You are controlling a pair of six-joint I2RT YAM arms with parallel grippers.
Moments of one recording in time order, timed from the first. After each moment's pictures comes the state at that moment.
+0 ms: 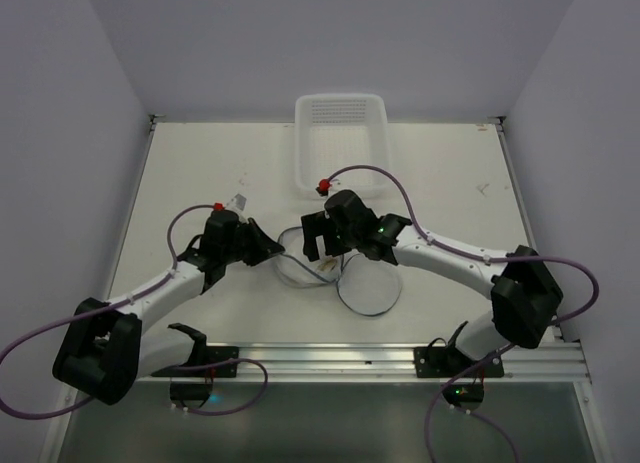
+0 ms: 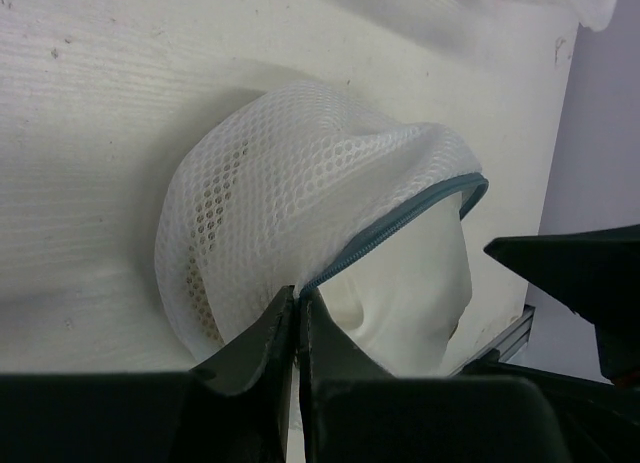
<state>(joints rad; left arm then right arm) -0.38 1.17 0.47 0.05 0.28 -0.90 0.89 1.49 1.07 -0.36 0.08 0.51</state>
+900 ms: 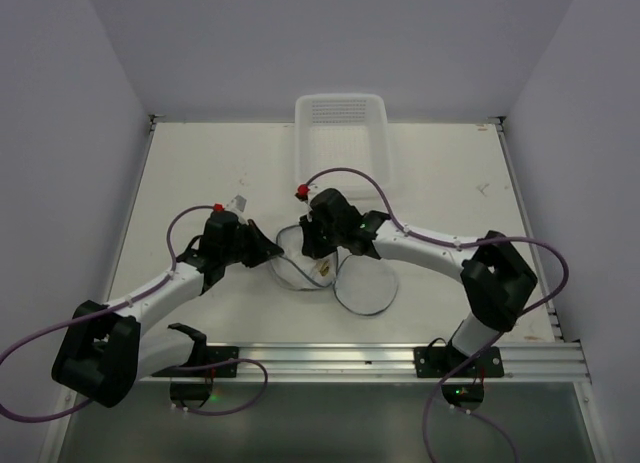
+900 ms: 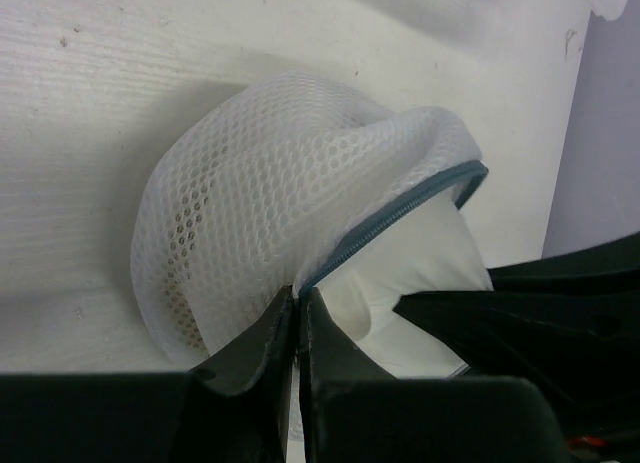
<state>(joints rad) -0.38 1.15 0.46 0.02 0.28 -0.89 0.89 1.70 1.14 -0.26 -0.05 0.41</state>
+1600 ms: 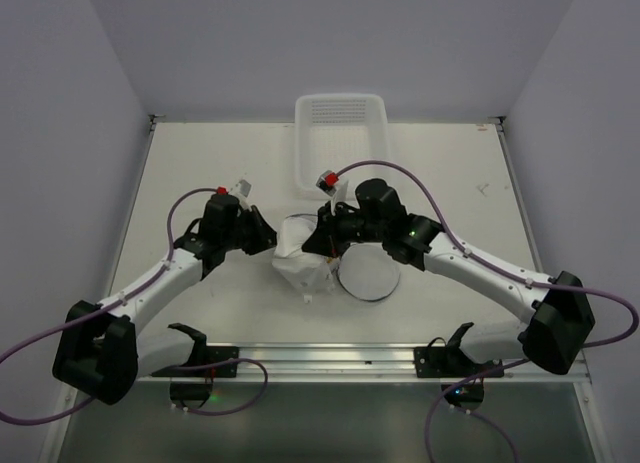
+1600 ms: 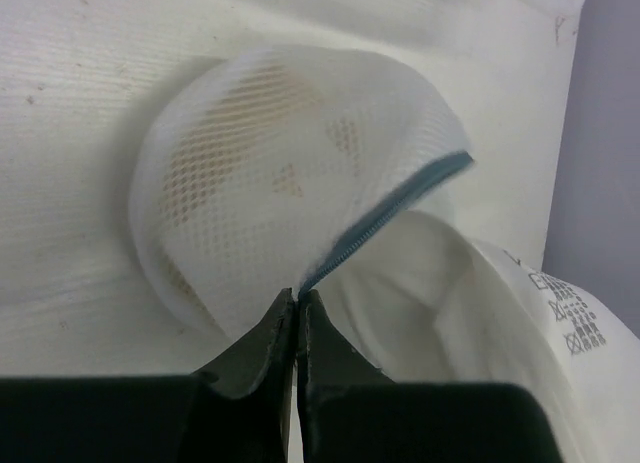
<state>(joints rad) -0.38 1.17 0.63 -0.15 0.29 -0.80 0.83 1.32 1.04 -0.19 -0.43 0.35</state>
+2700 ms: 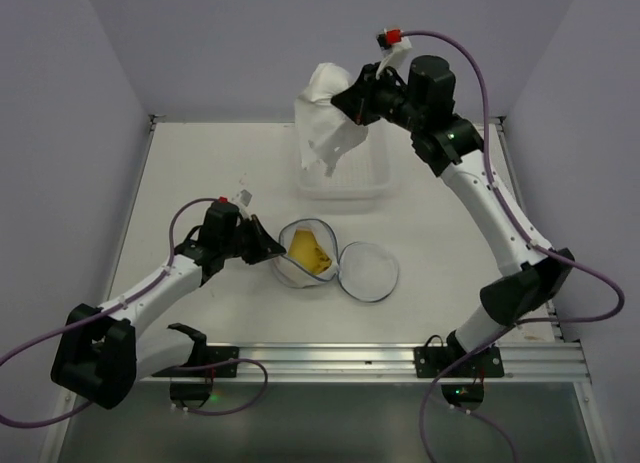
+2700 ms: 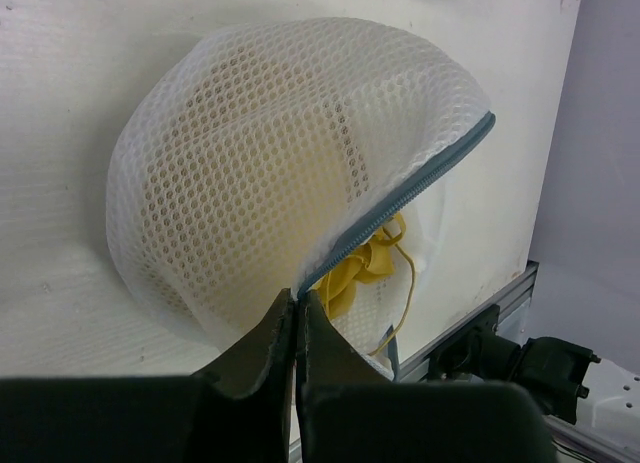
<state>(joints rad) -0.38 1.15 0.57 -0.15 0.36 -0.83 0.48 1.58 1.85 -0.34 -0.33 0.30</state>
